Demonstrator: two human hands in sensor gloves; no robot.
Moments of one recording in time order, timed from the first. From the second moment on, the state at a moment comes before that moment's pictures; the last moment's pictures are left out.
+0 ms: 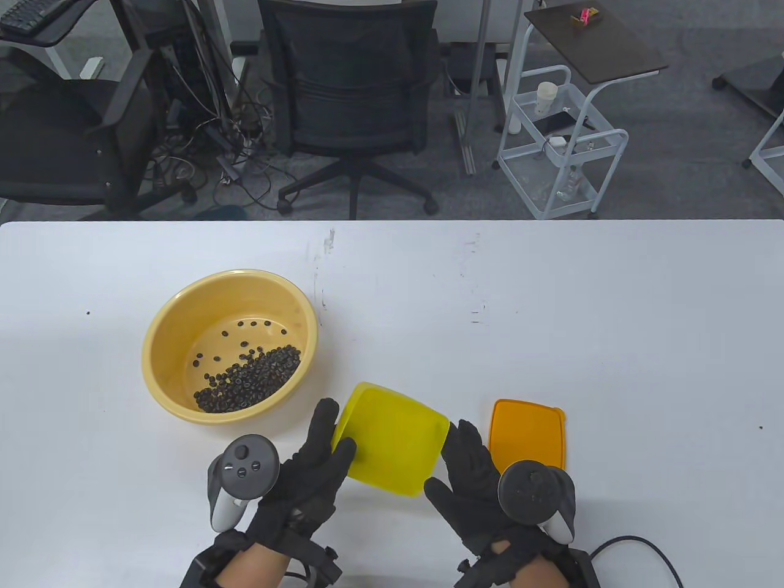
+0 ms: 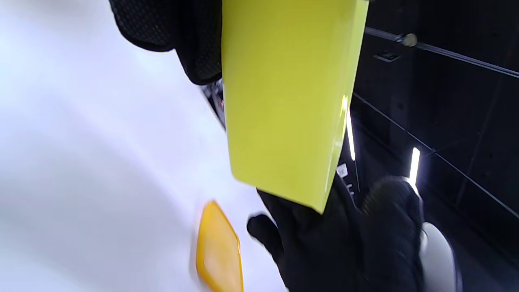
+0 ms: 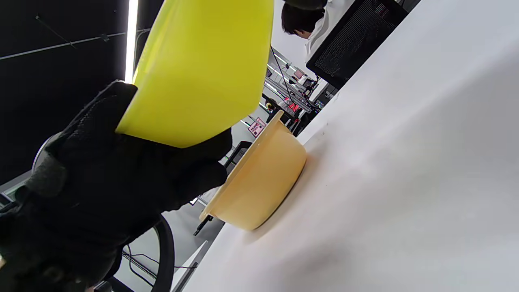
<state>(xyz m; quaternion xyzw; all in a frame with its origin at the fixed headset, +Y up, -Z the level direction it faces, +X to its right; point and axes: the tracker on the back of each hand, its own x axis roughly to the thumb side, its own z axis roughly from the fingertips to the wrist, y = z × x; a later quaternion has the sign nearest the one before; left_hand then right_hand) -0.168 -0.707 -0.202 -0.13 -0.20 0.55 0.80 0.113 -0.725 -0.192 0.22 0.05 0.86 0.46</state>
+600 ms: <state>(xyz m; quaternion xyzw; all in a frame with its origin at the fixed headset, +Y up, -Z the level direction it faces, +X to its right) -0.146 -0.724 -0.175 -0.04 -0.29 0.24 0.93 0.114 -0.713 -0.200 0.06 -0.03 0.94 0.34</state>
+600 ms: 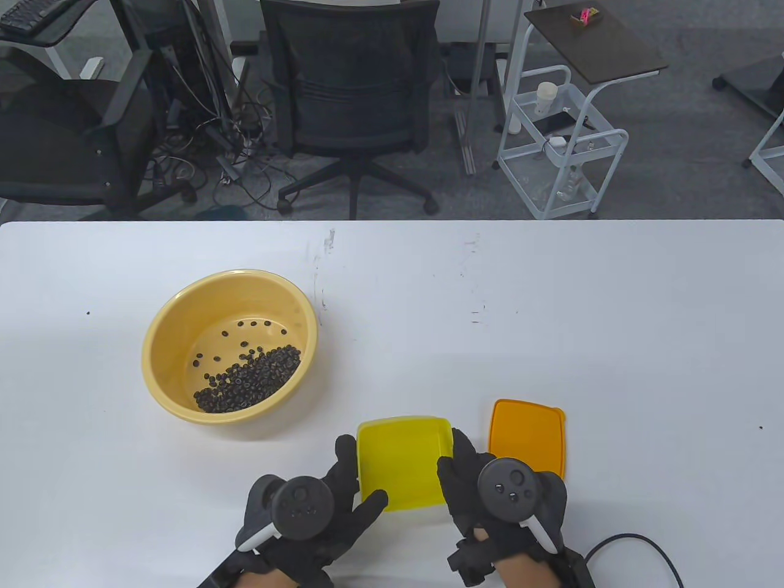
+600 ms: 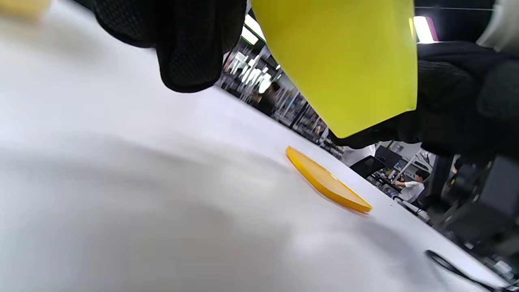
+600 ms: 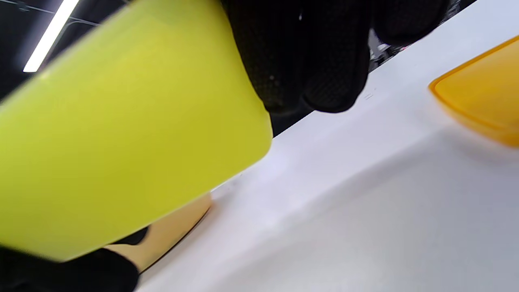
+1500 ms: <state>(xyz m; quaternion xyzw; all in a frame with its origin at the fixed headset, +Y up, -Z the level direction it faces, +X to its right) -0.129 -0.743 -0.176 -0.03 -0.33 0.00 0.94 0.288 -0.728 -0.374 -0.31 0.02 0.94 0.13</state>
